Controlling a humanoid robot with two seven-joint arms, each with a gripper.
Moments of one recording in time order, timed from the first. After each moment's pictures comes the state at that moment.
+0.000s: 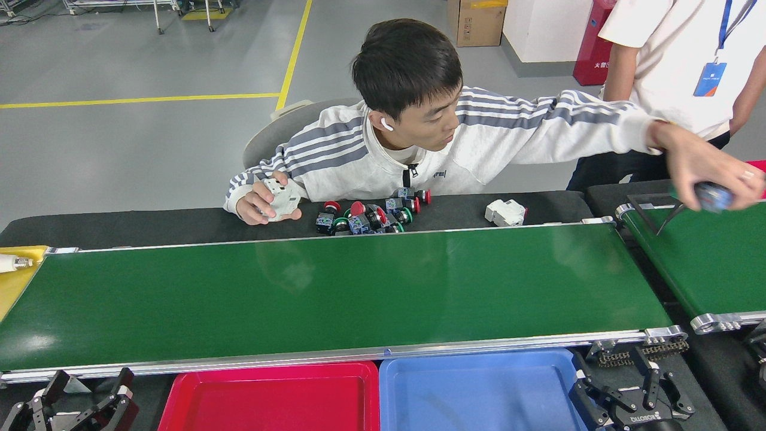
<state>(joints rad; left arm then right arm) 0.38 0.38 0.25 -1.74 -1.12 -0.16 0.03 0.23 -0.06 -0.22 -1.70 1.29 -0.31 0.03</state>
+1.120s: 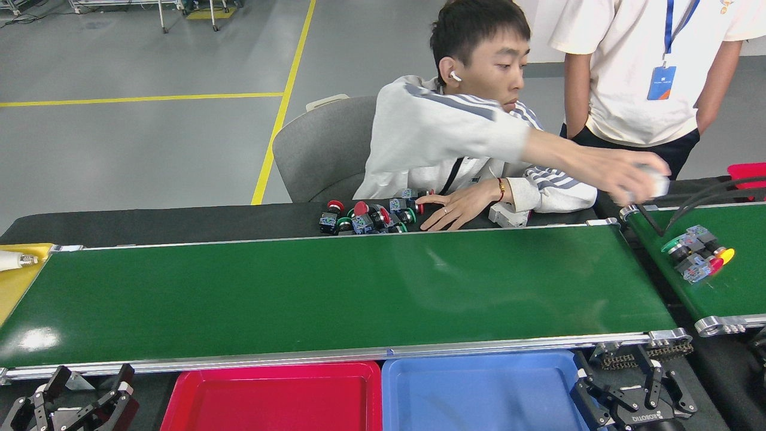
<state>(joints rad) 0.36 0.38 0.25 -1.71 -1.12 -0.17 0.08 0.23 -0.07 -0.22 -1.70 1.30 -0.31 -0.01</state>
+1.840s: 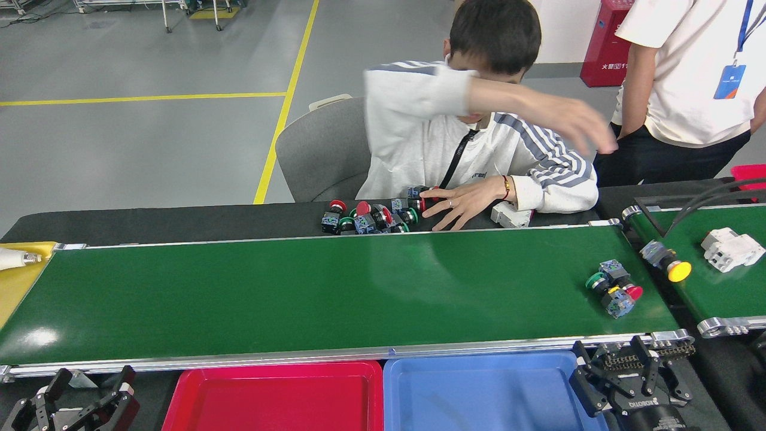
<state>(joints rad) 0.36 0.38 0.26 -1.72 -1.12 -0.17 0.00 0.07 -0.07 -0.22 -1.56 1.30 -0.27 0.05</state>
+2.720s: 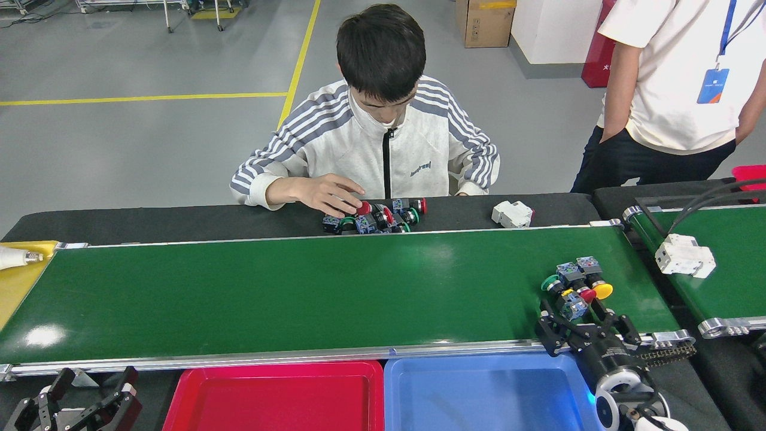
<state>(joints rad) 0.36 0.38 0.25 -1.72 -1.12 -0.17 0.00 -0.20 -0.09 -0.05 -1.26 1.31 -0.13 0.14</state>
